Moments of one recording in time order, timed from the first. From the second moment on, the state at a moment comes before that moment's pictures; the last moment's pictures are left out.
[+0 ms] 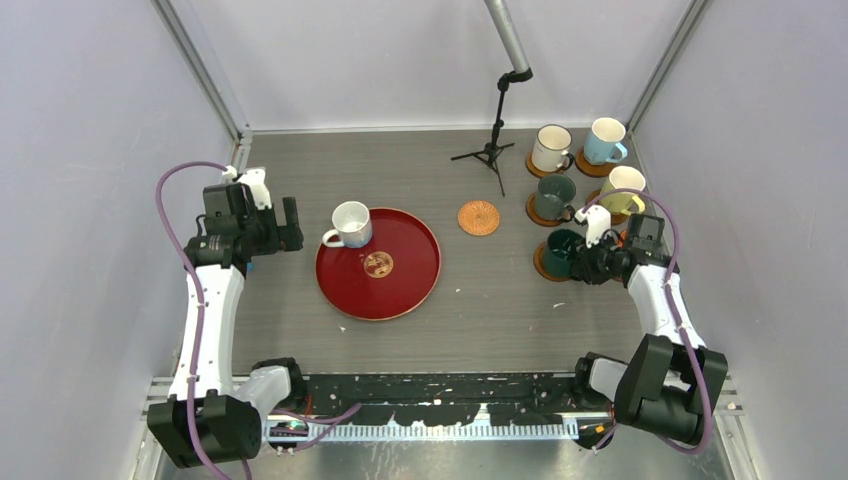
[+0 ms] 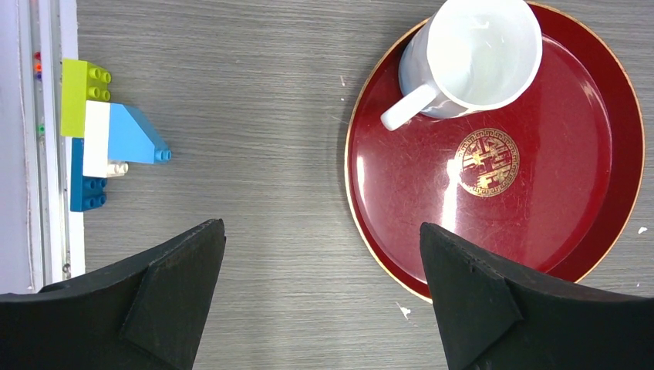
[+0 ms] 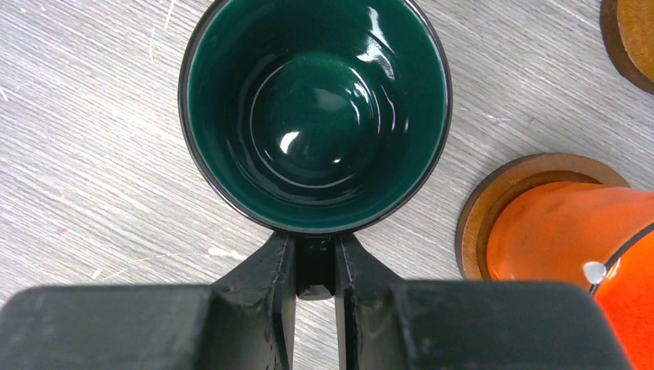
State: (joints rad) left arm 0.13 1.03 1.05 -0.78 0.13 0.00; right arm -0.32 1.14 0.67 -0.52 -0.51 -0.67
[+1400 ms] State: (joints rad) left arm 0.13 1.20 1.10 -0.85 0.36 0.34; right arm -0.20 1.20 1.11 -0.87 -0.54 -0.59
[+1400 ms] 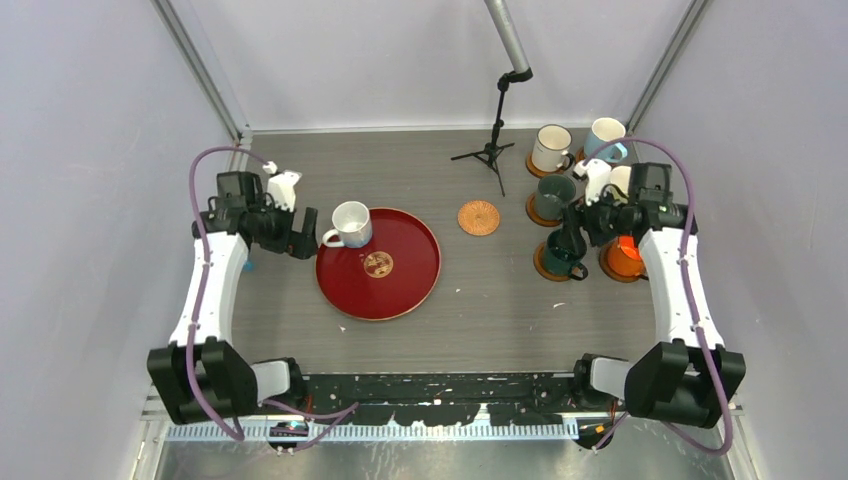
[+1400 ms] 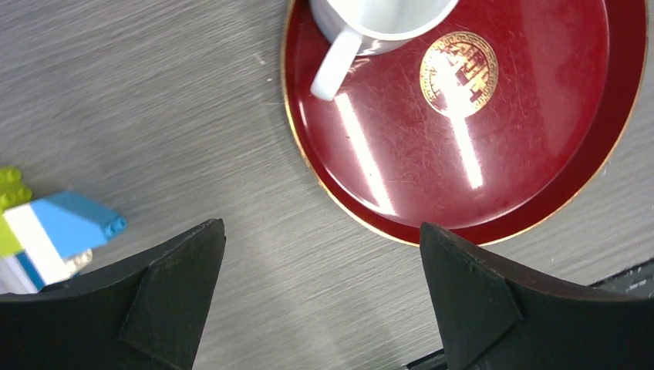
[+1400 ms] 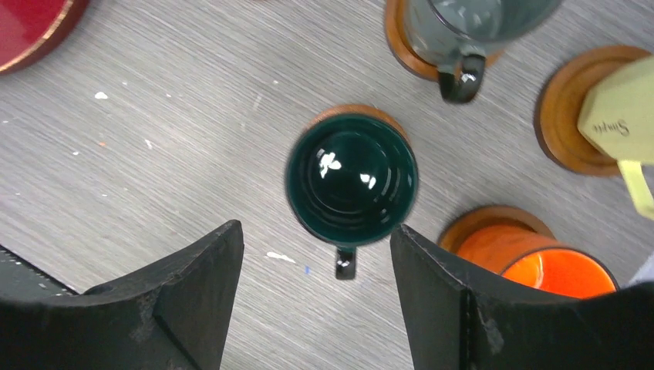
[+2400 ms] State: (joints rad) left arm -0.18 1.53 1.07 -0.64 0.22 0.44; right arm 0.04 1.30 1.18 -0.80 -0.51 -0.29
